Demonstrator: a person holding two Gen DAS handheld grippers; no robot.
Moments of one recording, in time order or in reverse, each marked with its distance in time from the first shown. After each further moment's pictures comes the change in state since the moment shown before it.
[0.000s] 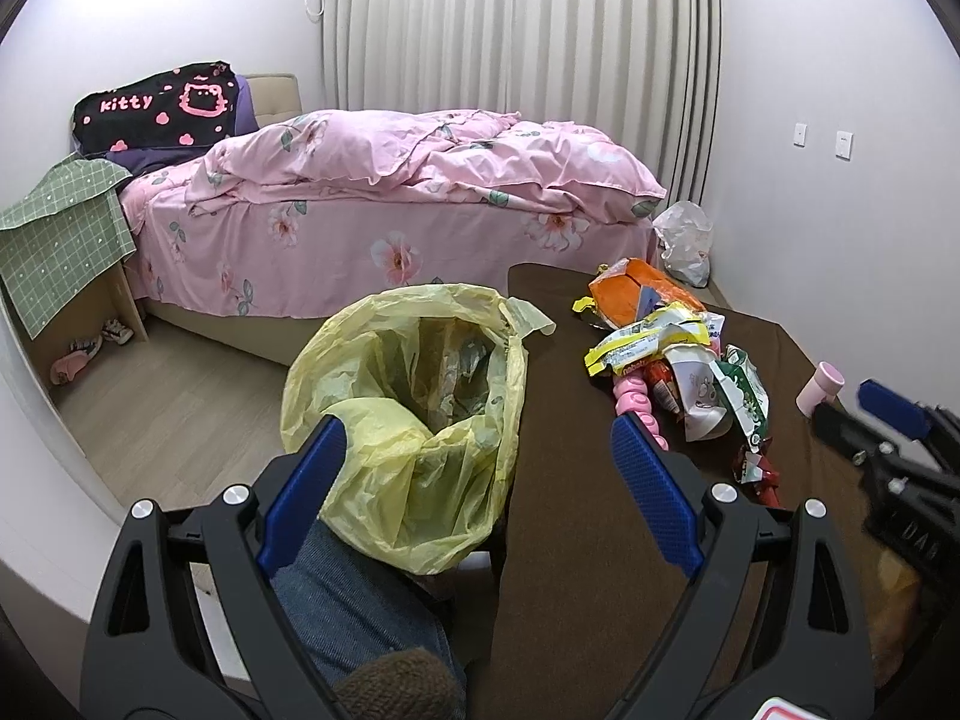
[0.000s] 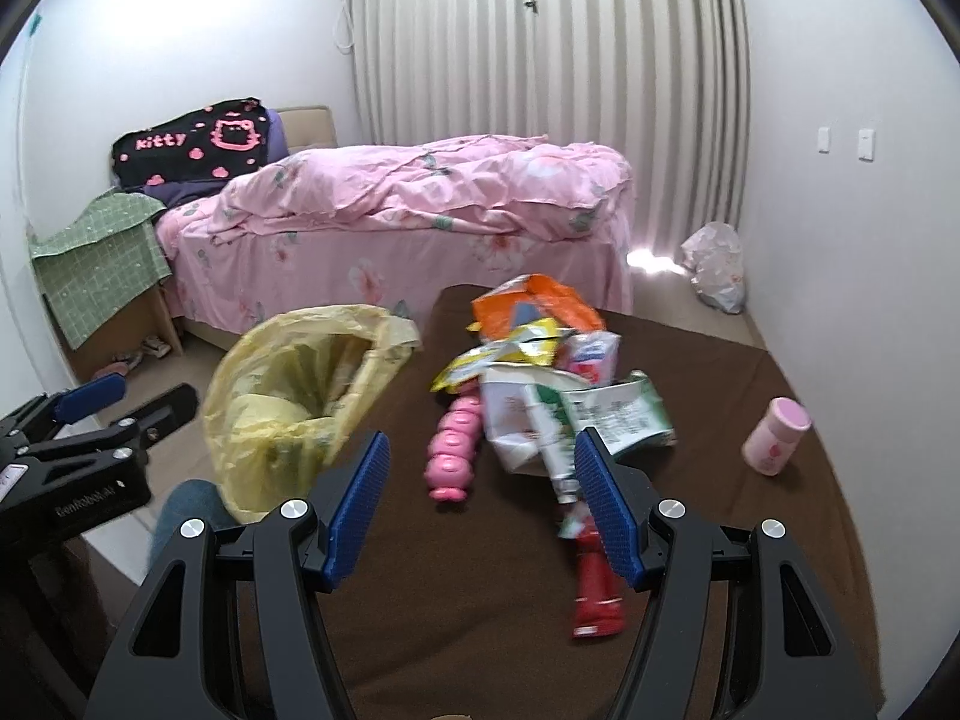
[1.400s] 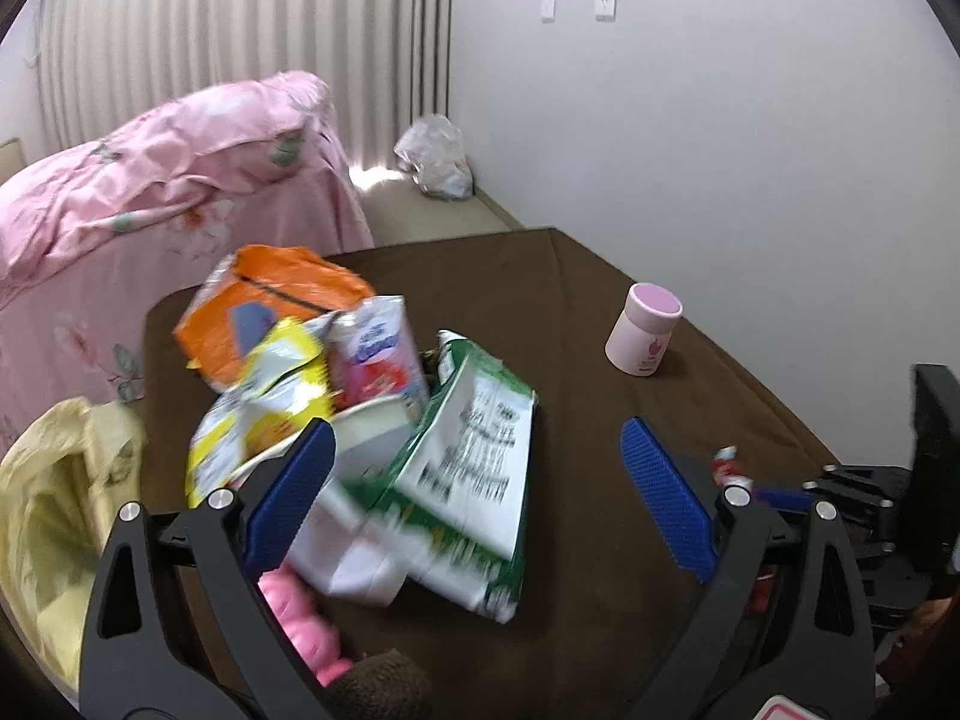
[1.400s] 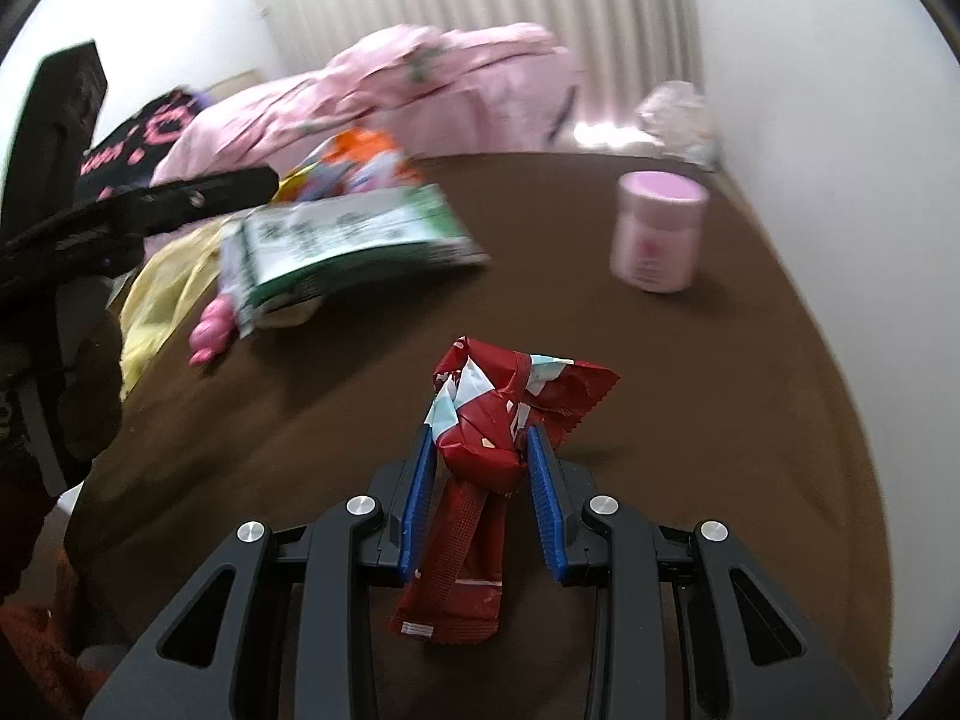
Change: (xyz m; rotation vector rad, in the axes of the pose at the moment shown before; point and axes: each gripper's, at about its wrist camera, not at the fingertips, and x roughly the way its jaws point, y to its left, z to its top) left arm 0.149 -0.214 0.035 0.365 0.178 -0.520; right arm 0.055 -0.191 -0.094 0.225 0.223 0.047
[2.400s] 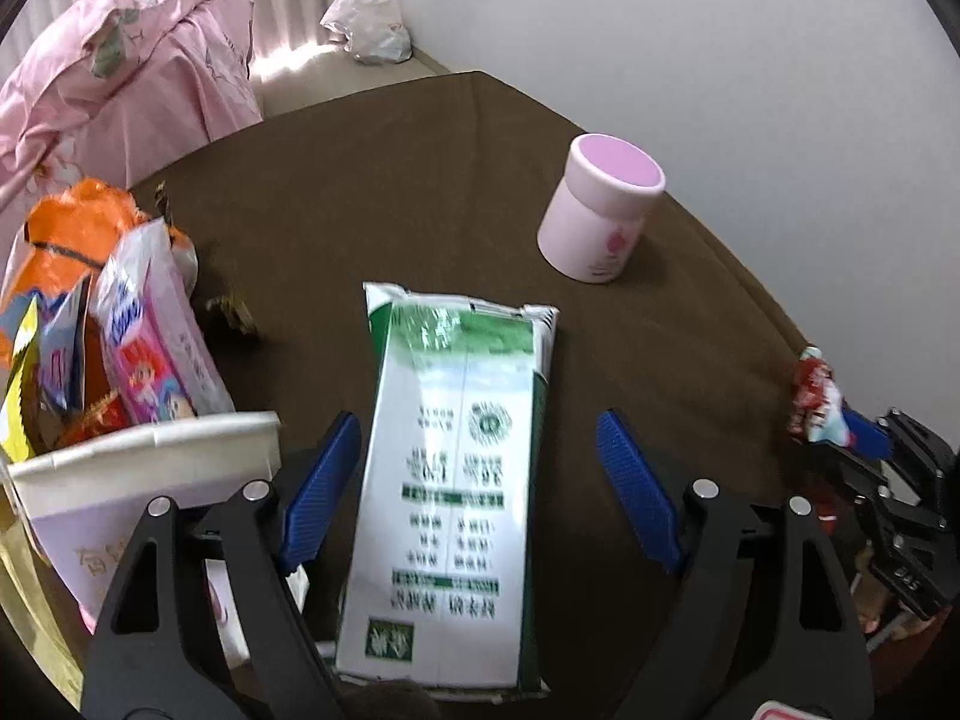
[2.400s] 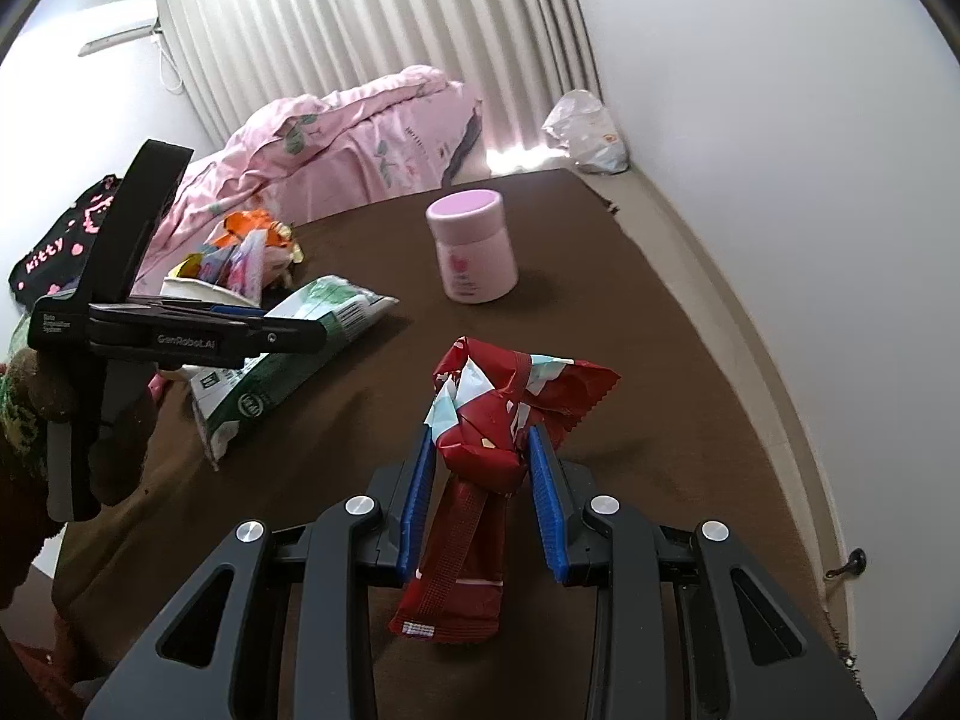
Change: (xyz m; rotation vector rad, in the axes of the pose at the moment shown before) left arm 0.111 -0.060 0.007 0.089 0.350 -0.072; right arm -0.023 -0.073 -0.018 0.162 -0.087 -0.085
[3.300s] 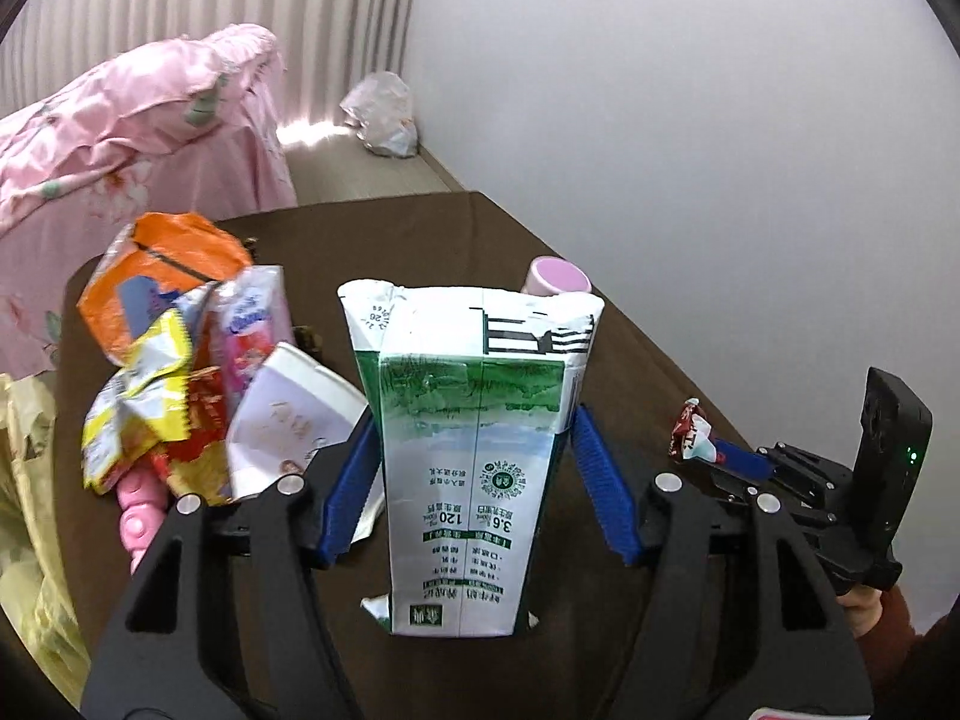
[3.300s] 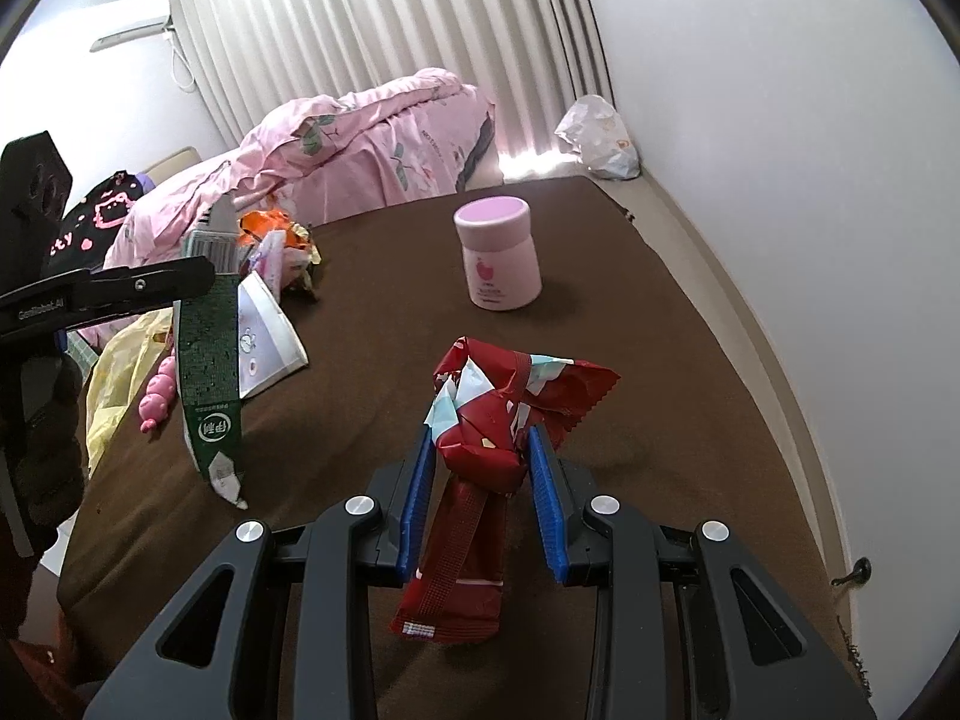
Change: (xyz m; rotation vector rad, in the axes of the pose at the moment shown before) left arm -0.103 0.008 -0.035 -0.120 -0.287 -0.072; right arm -0.001 0.016 0.004 -0.032 -0.012 0.028
